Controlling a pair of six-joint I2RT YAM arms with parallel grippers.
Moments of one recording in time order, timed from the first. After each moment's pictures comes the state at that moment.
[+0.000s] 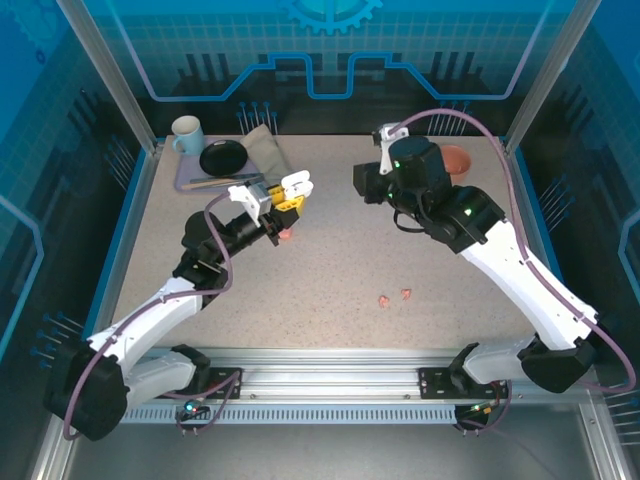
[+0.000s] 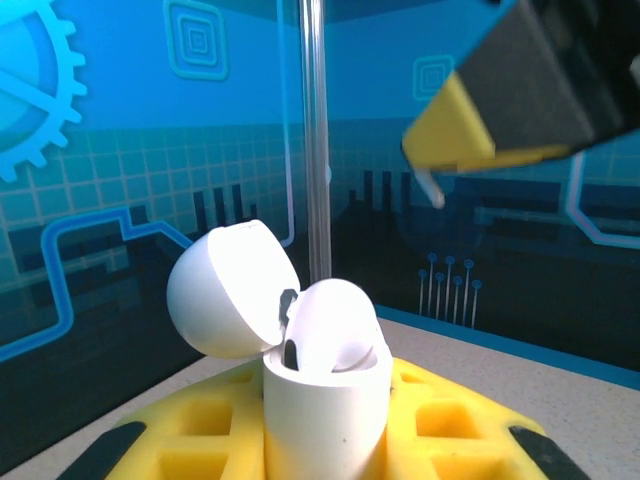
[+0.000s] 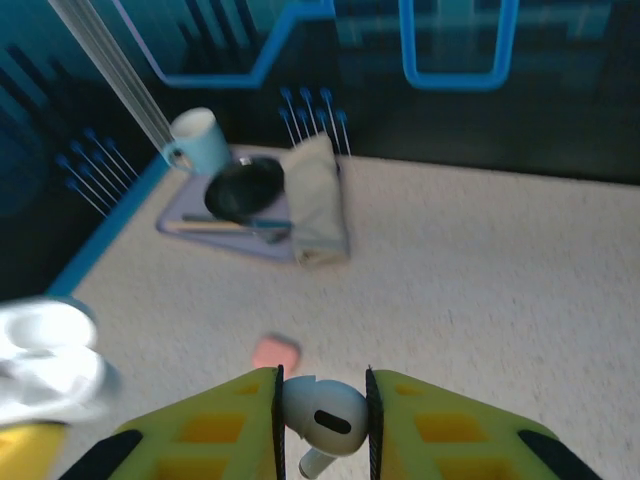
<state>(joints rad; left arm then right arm) -0.42 1.09 0.65 0.66 0.47 -0.07 0.72 1.34 1.63 -0.74 0.23 0.36</state>
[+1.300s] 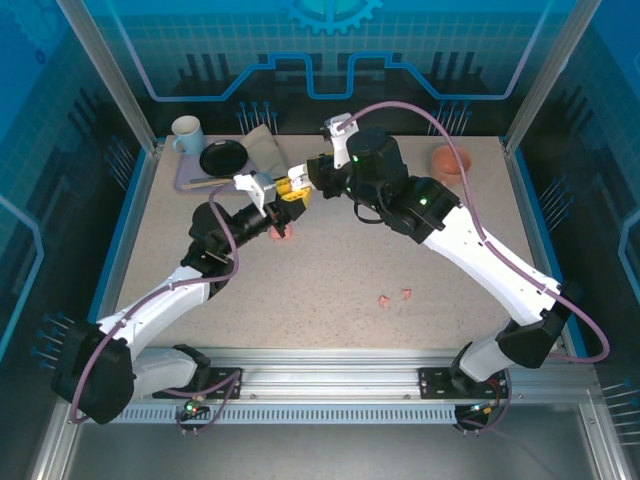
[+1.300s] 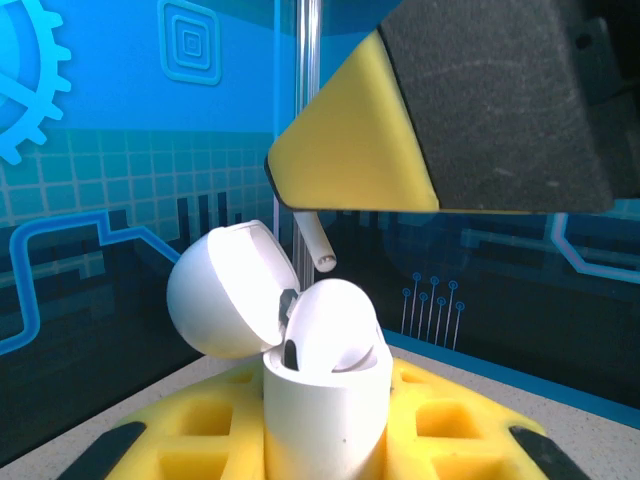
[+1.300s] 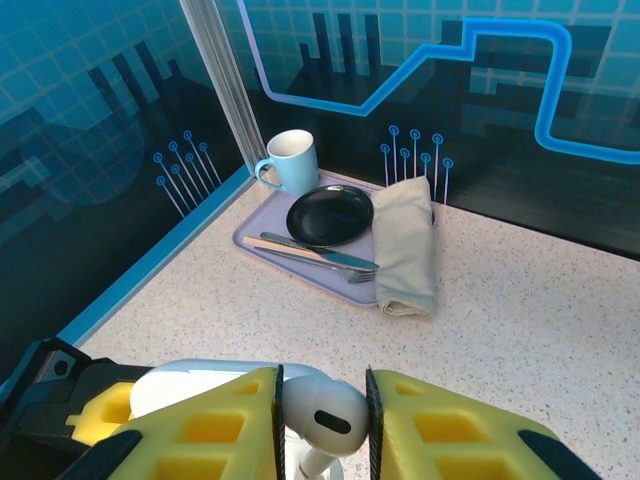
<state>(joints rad) -0.43 1.18 0.71 0.71 0.47 -0.14 0.83 1.51 1.73 -0.59 0.19 0.26</state>
